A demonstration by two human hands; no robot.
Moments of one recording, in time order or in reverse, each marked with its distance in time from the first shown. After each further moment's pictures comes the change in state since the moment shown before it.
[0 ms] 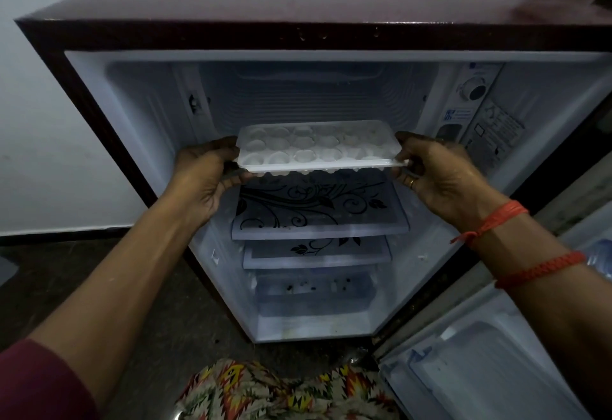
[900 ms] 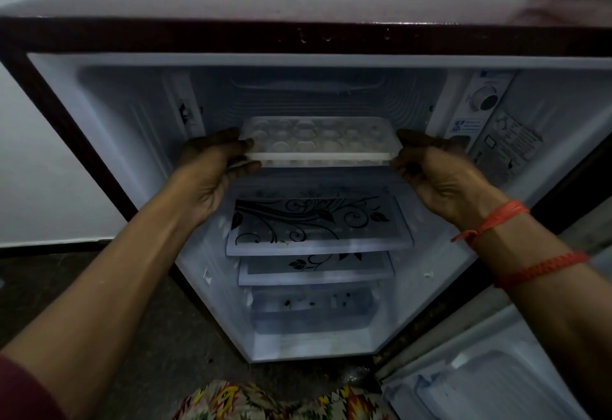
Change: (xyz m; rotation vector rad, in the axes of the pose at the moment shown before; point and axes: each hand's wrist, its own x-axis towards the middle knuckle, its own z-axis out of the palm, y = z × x) left_hand 0.025 0.006 0.019 -0.120 -0.087 0.061; right_hand 0.034 0.001 0.009 0.057 -0.045 -0.025
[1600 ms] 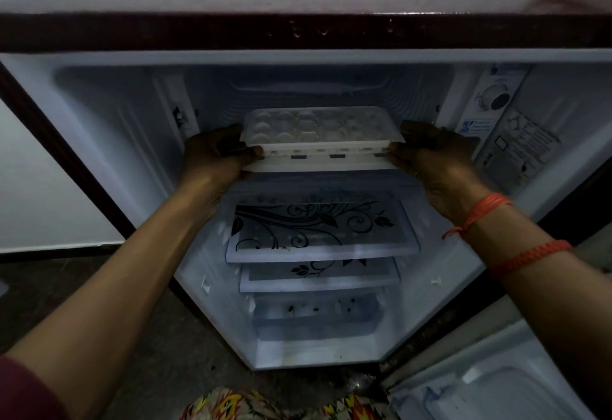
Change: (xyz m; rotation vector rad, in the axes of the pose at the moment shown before) left_hand 0.017 -0.009 0.009 0.399 0.027 0.229; right_hand 0.034 0.010 -0.002 -0.234 0.023 -0.193
